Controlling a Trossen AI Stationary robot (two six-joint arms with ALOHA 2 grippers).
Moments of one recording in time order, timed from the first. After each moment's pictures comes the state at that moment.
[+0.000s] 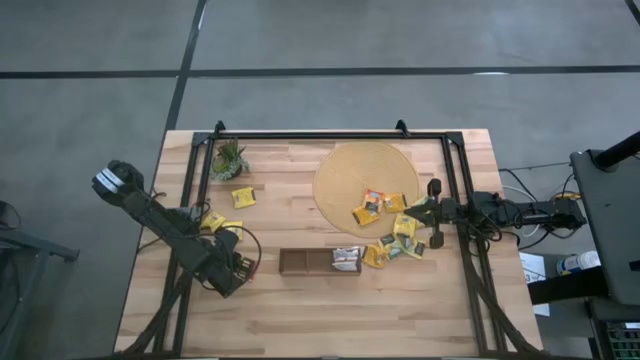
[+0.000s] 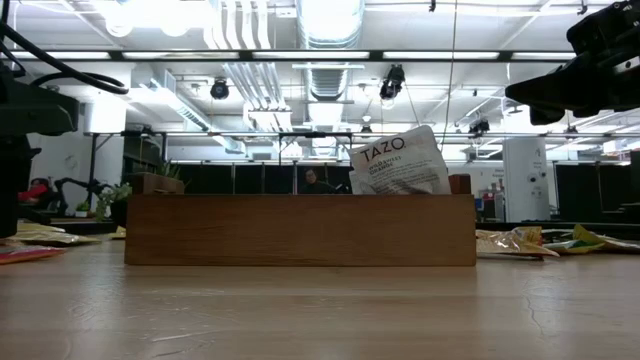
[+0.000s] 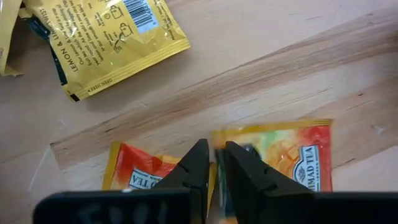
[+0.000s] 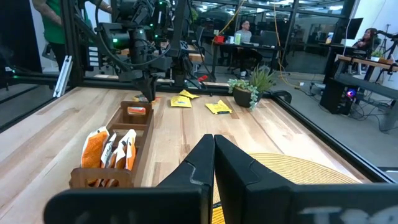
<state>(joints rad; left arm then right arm) -0.73 1.35 0.65 -0.83 -0.31 -1.92 0.07 0.05 0.02 0.00 0.13 -0.05</state>
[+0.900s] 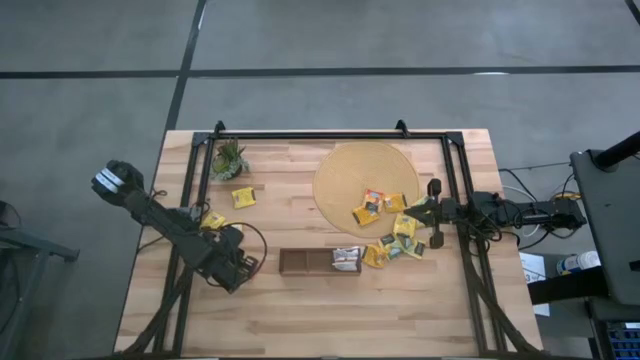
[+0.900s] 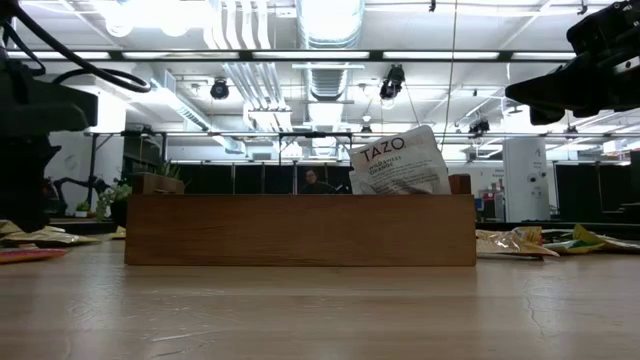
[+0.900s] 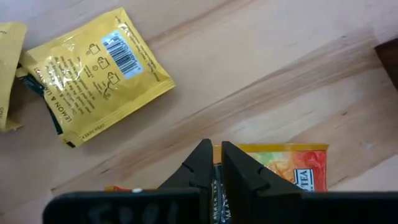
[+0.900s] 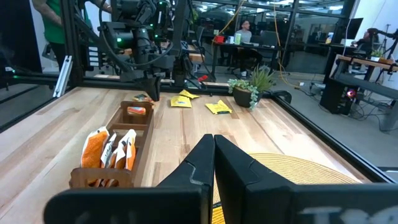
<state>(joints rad) -0.67 1.34 0.65 -0.82 -0.37 -1.77 0.07 0.05 0.02 0.00 0.13 -0.05</state>
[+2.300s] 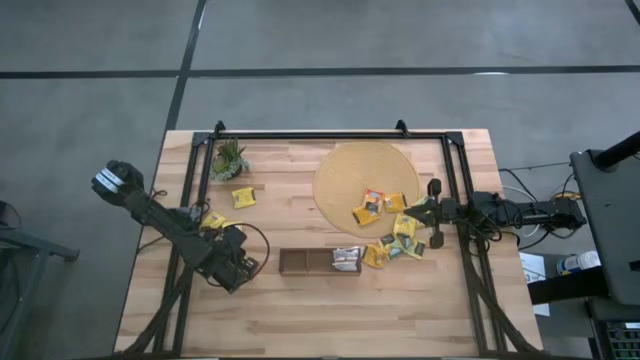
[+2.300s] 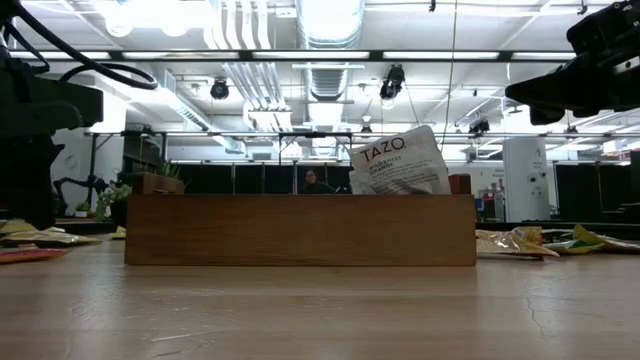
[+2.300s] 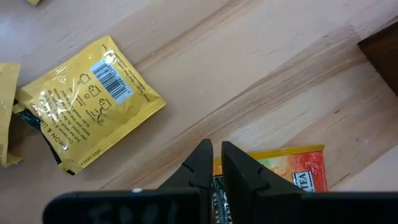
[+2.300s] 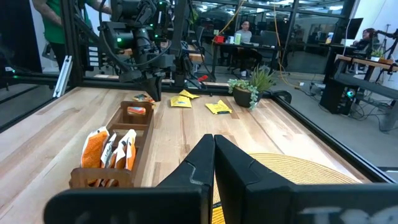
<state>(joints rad) -0.67 1.34 0.65 -0.81 -0.41 -1.65 0.07 0.05 0.02 0.00 0.13 -0.05</state>
